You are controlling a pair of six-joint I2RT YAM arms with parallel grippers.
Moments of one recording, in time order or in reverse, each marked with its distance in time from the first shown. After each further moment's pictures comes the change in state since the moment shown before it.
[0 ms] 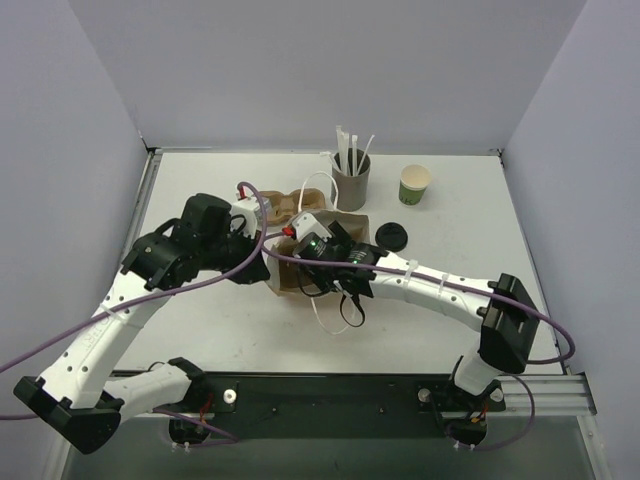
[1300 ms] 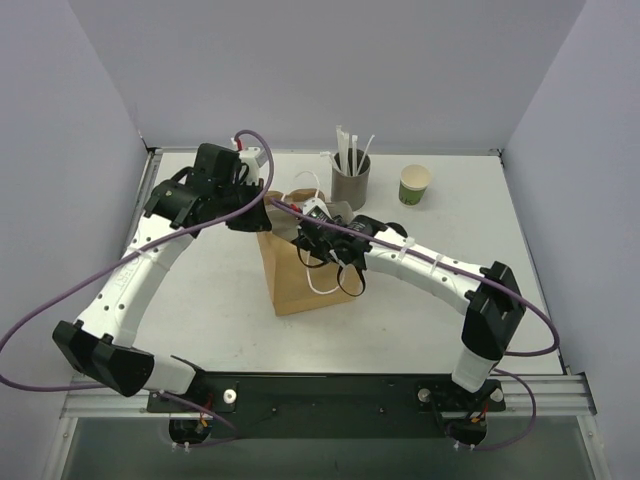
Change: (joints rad) left arm 0.122 0.304 0.288 0.014 -0.096 -0.062; right arm -0.113 0.117 0.192 -0.172 -0.306 0.199
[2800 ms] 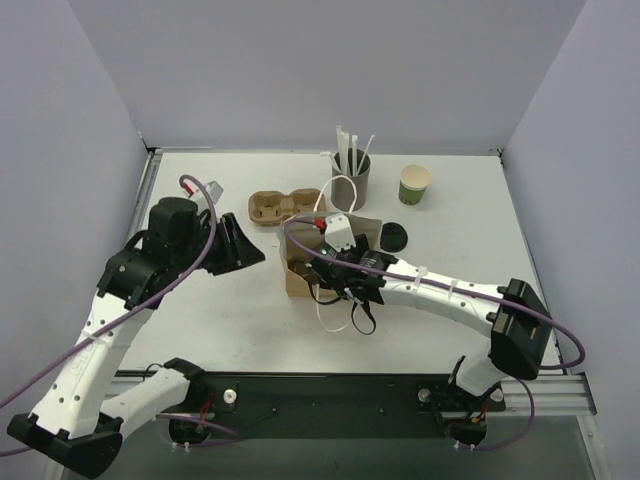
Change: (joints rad) left arm 0.027 -0.382 -0.280 0.081 0.050 -0.304; right arm 0.094 -0.138 -0.254 0.113 0.322 0.271
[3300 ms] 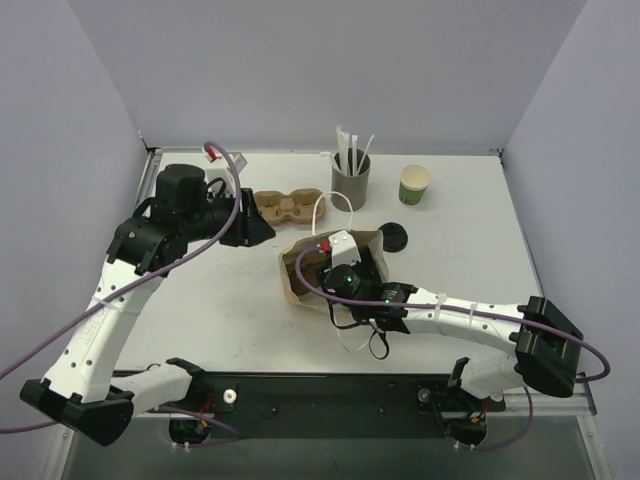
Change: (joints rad) left arm 0.007 0.117 0.095 0.070 0.076 0.163; right arm 0.052 -0.207 -0.366 0.452 0.059 -0.211
